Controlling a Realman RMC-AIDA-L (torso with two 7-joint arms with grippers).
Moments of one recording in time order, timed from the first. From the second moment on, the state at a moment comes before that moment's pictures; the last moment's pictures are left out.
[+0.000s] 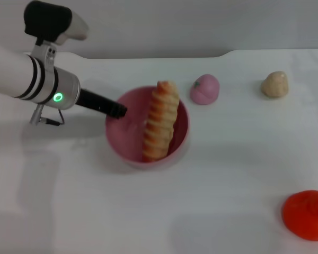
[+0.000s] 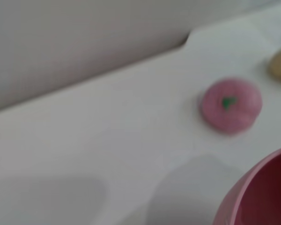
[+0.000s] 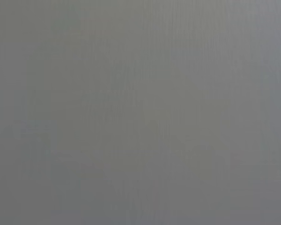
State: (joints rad) left arm -0.76 -2.04 1.26 0.78 -0.80 -1.03 0.75; right arm 0.40 2.08 -1.45 -0.60 0.01 -1.17 0.19
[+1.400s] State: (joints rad) left arm -0.81 -2.05 1.27 0.80 -0.63 -1.23 0.70; right arm 0.40 2.08 -1.45 -0.58 0.01 -1.18 0.20
